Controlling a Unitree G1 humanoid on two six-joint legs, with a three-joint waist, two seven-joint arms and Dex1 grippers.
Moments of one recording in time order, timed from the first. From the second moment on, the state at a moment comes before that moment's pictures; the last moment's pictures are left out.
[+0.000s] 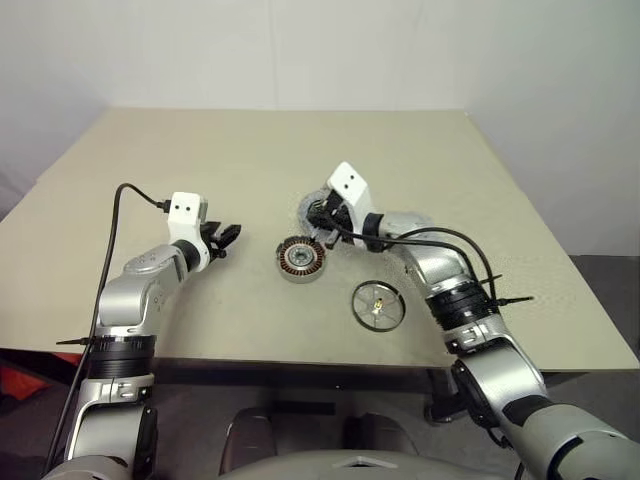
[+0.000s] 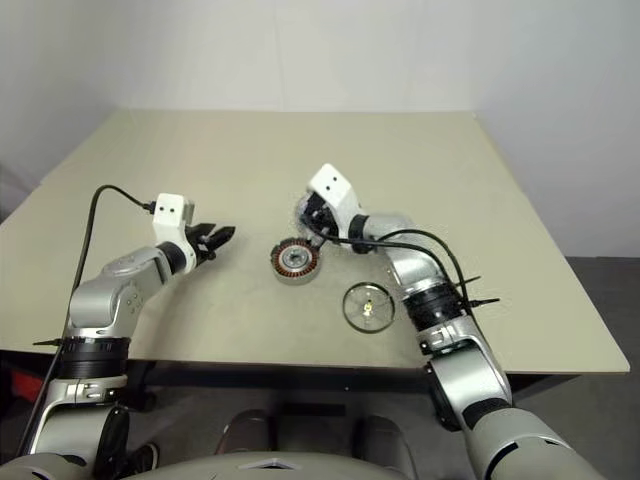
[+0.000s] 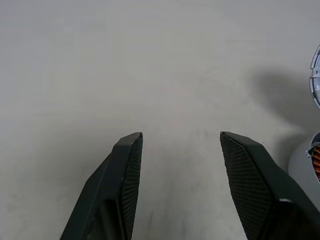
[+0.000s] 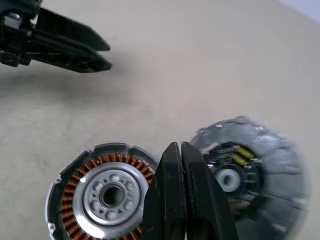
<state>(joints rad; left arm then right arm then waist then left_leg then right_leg) -0.39 0.39 0.16 0.02 -0.34 0.74 -0.39 -0.70 -0.28 0.21 0.24 0.07 0.41 0.79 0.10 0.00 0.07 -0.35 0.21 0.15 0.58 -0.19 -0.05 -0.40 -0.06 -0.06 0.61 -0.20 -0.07</state>
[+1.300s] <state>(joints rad) -0.41 0.36 0.08 0.10 -0.33 0.71 -0.45 -0.18 -0.74 -0.15 0.00 0.60 1.16 0.97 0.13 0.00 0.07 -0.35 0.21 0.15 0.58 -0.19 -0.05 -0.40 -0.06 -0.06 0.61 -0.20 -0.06</state>
